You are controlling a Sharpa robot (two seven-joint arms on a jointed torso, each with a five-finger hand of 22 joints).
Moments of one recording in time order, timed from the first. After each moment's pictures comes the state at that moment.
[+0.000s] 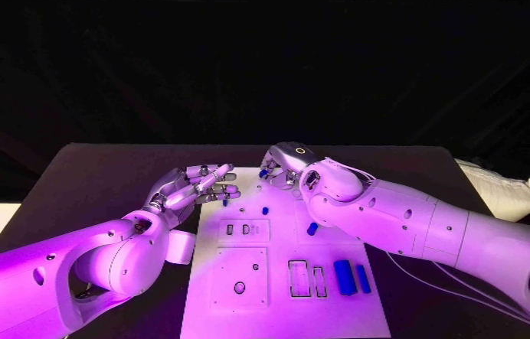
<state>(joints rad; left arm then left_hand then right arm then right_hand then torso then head) 1.17 -0.92 -0.02 1.76 0.01 -0.38 0.42 1.41 -0.01 -0.06 0.18 0.17 0.90 0.23 0.07 0.07 1.00 0.19 0.09 0.07 1.09 0.13 0.16 0.23 0.17 0.97 0.24 0.20 0.09 1.14 -0.54 0.12 1.27 -1.78 -0.39 -0.24 1.29 -0.10 0.45 -0.02 0.15 1.17 0.13 0.07 0.09 1.23 0.06 0.07 0.07 1.47 -0.01 1.16 0.87 0.11 1.31 0.09 1.33 1.07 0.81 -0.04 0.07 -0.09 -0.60</state>
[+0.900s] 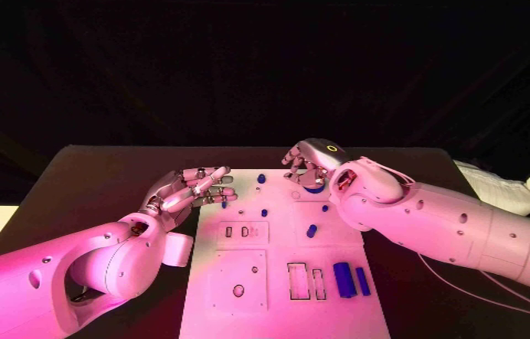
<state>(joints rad) 1.17 -0.93 -0.02 1.76 0.01 -0.38 0.41 1.41 -0.01 -0.06 0.18 0.17 0.90 0.23 0.07 0.07 1.00 0.19 0.09 0.07 1.09 0.13 0.16 0.23 0.17 0.97 0.24 0.20 0.09 1.14 -0.78 0.14 1.49 -1.68 -0.43 -0.24 1.33 -0.16 0.36 0.06 0.16 1.05 0.15 0.07 0.07 1.33 0.07 0.19 0.12 1.47 -0.02 1.16 0.86 0.12 1.31 0.09 1.33 1.07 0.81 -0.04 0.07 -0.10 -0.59</state>
